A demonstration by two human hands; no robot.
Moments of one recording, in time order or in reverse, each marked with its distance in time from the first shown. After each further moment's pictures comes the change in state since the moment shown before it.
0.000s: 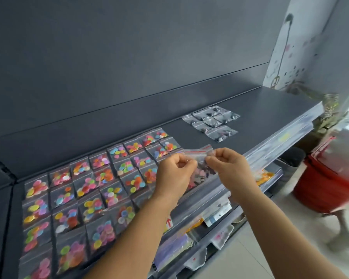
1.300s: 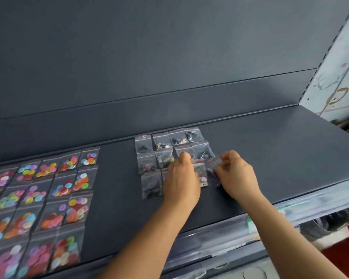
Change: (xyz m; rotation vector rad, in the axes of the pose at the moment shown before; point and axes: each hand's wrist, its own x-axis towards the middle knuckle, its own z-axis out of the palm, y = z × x) left_hand 0.215 0.021 0.279 0.846 0.332 -0.035; right_hand 0.338 0.065 -0.175 -0.708 -0.250 -0.196
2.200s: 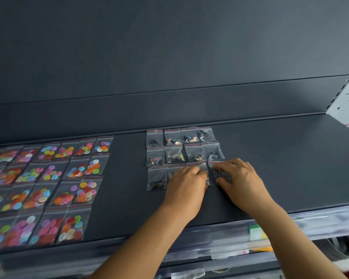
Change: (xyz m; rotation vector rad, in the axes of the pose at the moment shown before) left_hand -0.015 -0.011 0.002 0.257 -0.143 0.276; right_hand -0.005 0.011 -0.008 -0.204 -0.154 -0.392
